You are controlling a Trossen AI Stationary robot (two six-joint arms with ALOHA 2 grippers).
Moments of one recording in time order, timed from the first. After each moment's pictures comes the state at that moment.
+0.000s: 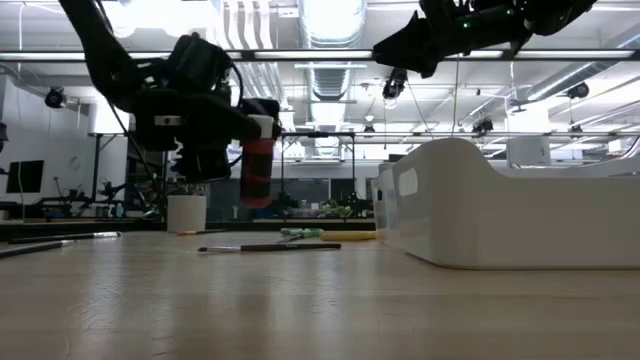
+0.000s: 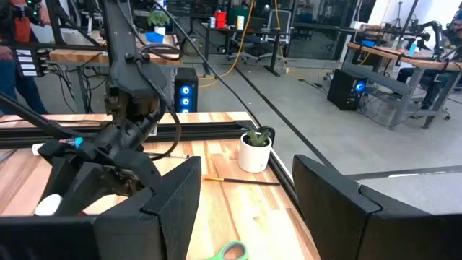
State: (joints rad) left arm 0.27 1.57 0.51 0.64 0.79 -2.60; right arm -0.44 1.15 0.78 0.27 -0.21 -0.09
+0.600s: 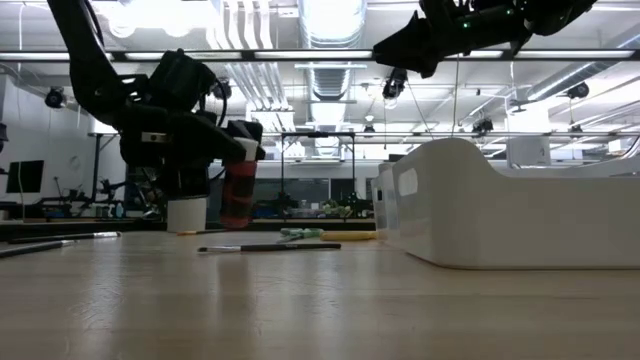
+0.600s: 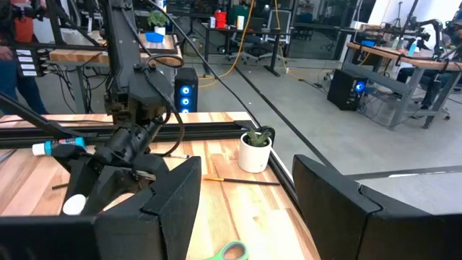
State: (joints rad) left arm 0.33 1.57 0.40 0.73 0.78 -2.67; right arm -0.44 1.15 0.78 0.27 -0.21 -0.09
